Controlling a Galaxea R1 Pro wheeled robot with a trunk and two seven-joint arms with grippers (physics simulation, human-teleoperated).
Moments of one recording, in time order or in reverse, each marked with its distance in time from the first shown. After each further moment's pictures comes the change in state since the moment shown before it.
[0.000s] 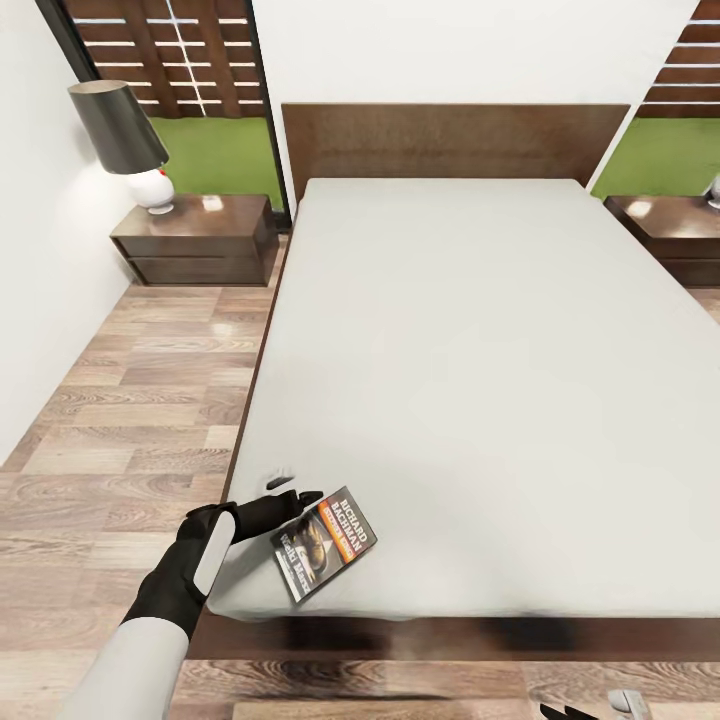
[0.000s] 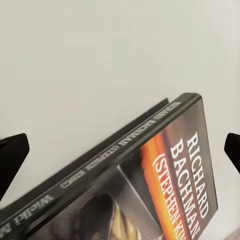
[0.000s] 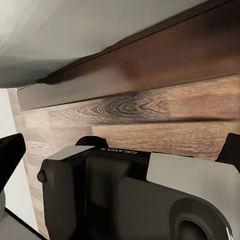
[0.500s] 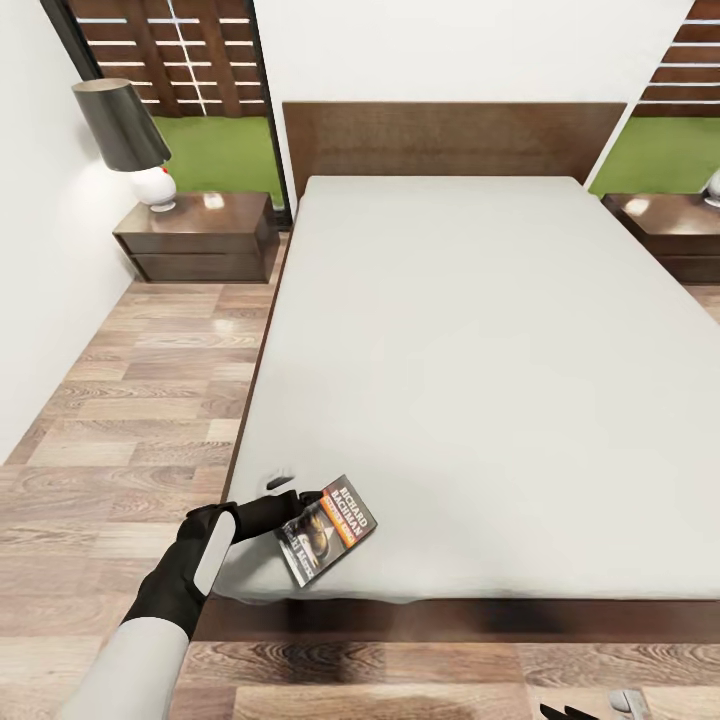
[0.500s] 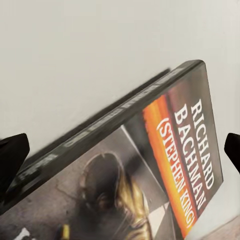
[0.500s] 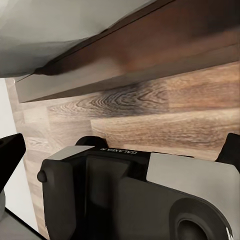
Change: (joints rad) left arm 0.000 0.000 -0.001 0.001 0.000 -0.001 0.000; right arm 0.000 0.000 0.000 0.000 0.000 0.000 0.000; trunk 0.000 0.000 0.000
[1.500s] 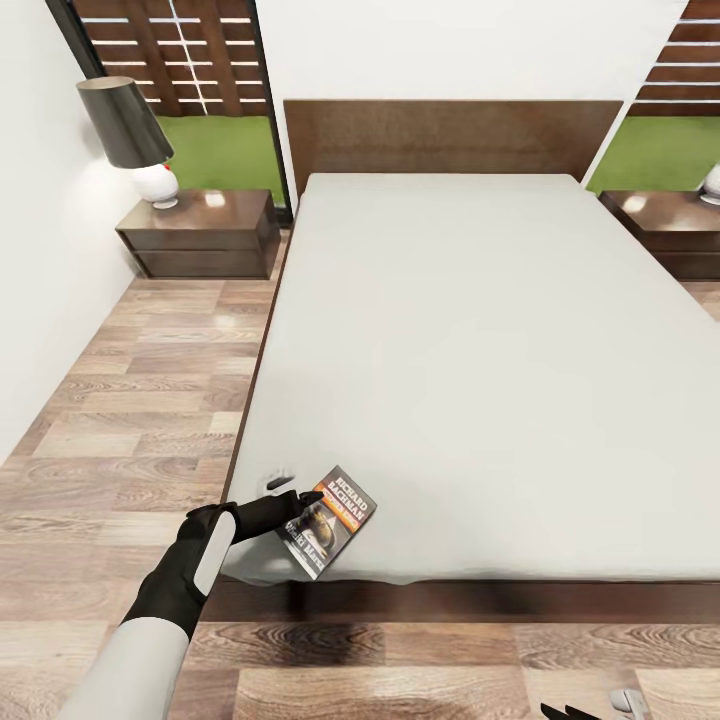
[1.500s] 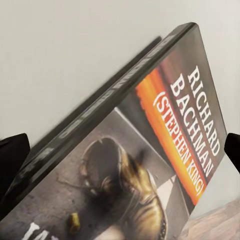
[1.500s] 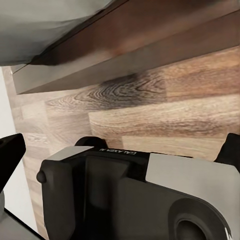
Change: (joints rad) left arm 0.000 0.000 -0.001 0.000 0.000 0.001 0.000; right arm 0.000 -0.002 -0.001 0.000 -0.001 -0.001 -0.001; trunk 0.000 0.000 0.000
